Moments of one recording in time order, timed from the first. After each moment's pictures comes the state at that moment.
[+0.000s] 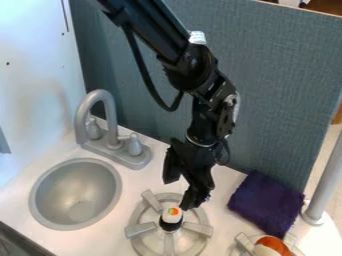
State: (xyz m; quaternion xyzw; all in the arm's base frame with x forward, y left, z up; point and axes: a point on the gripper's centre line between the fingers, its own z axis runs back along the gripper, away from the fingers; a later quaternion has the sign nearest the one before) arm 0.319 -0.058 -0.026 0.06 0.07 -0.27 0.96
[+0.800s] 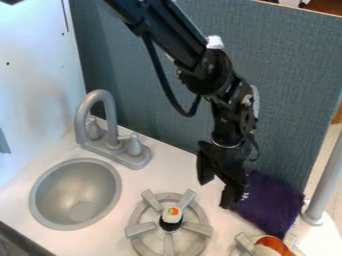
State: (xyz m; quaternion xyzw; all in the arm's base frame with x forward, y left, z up) arm 0.354 -0.105 -0.034 -0.01 -0.03 -0.23 0.97
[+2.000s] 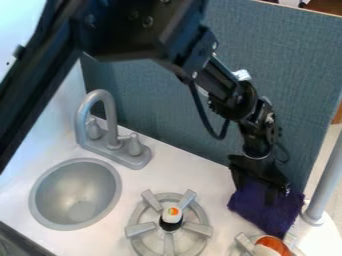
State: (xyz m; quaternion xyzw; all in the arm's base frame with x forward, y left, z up) arm 0.417 -0.152 -0.077 -0.07 -0.09 -0.11 0.99
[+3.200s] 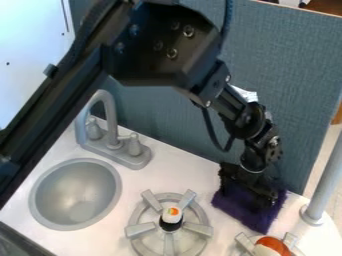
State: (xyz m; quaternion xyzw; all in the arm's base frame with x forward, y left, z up) arm 0.415 -0.116 -0.108 0.05 -0.07 -0.08 0.99
